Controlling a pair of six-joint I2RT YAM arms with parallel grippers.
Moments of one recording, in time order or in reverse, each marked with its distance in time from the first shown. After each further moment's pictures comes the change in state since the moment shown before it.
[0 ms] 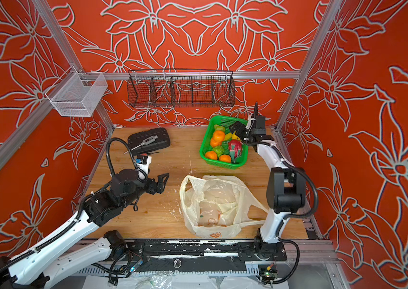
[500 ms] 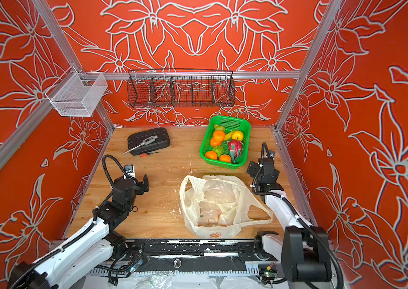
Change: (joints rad) left arm 0.322 0.069 -0.371 0.411 -0.248 0.226; right arm -0.017 -0.443 -0.846 0.302 0.611 -0.353
